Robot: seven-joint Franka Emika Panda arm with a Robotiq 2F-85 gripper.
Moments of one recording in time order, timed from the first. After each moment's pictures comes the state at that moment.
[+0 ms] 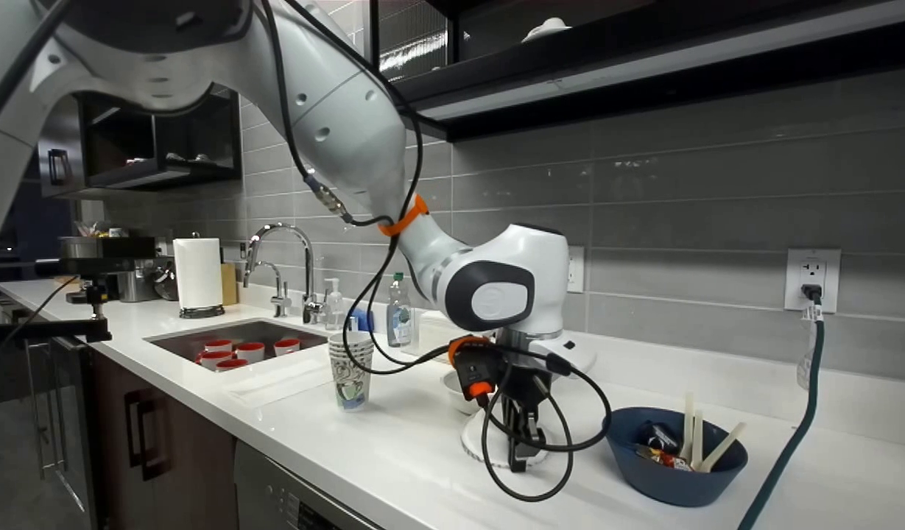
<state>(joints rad) -0.11 0.33 -0.17 -2.09 0.26 2.45 0.25</state>
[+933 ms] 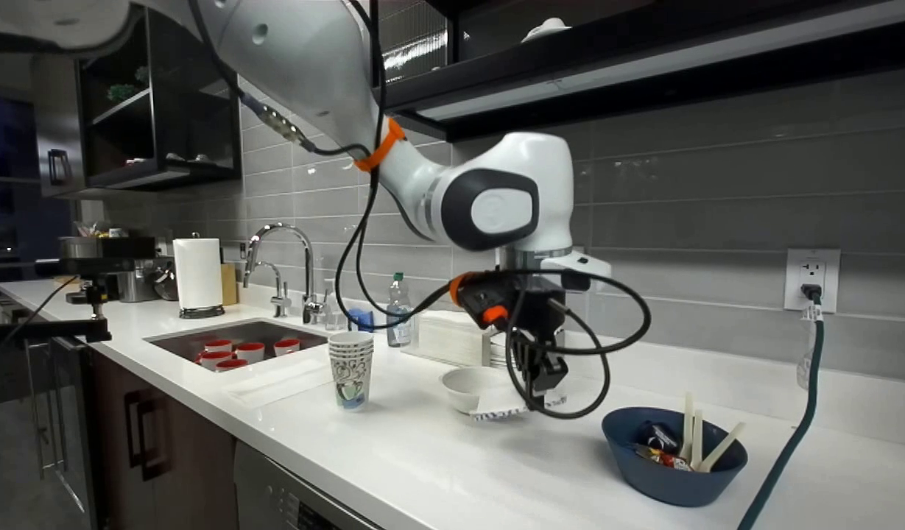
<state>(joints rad) -0.14 0.10 -0.20 -2.12 0.15 2.34 0.18</state>
